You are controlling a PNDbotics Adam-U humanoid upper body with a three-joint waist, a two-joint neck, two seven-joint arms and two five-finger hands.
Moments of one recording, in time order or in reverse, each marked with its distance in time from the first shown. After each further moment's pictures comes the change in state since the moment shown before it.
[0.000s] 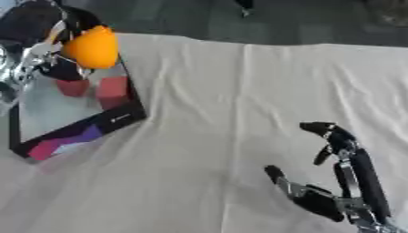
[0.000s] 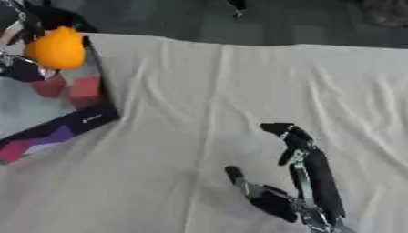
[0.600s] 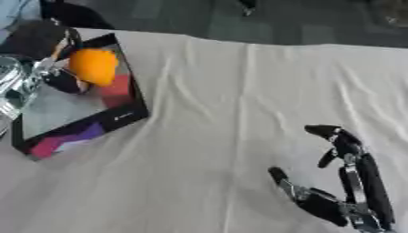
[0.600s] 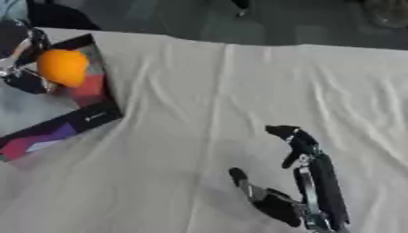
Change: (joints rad) left arm 0.010 -0.016 0.006 0.087 -0.074 -0.053 -0.001; right arm 0.017 0.011 0.001 0.000 0.011 -0.002 -0.013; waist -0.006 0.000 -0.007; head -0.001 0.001
